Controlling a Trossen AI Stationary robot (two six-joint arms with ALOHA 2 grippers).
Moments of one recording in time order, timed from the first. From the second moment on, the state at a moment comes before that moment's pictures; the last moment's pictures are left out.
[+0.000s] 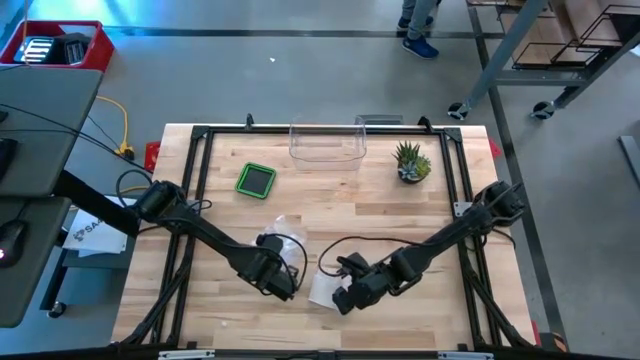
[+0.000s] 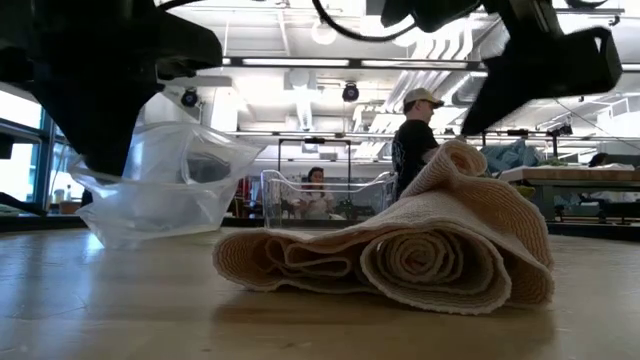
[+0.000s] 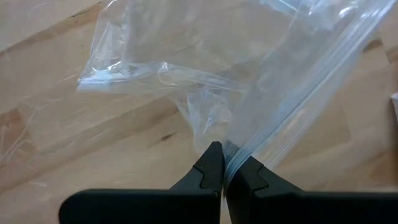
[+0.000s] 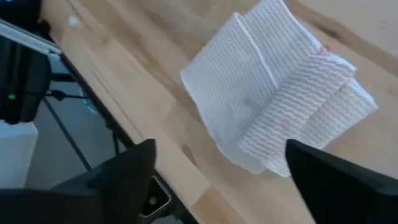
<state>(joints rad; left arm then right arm) -0.54 1.86 1.34 -1.10 -0.25 -1.70 0.54 1.83 1.31 -0.44 0.15 1.46</state>
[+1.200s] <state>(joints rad) -0.55 1.85 1.34 -1.09 -0.26 -1.47 0.49 1.98 1.31 -0.56 0.02 2.18</state>
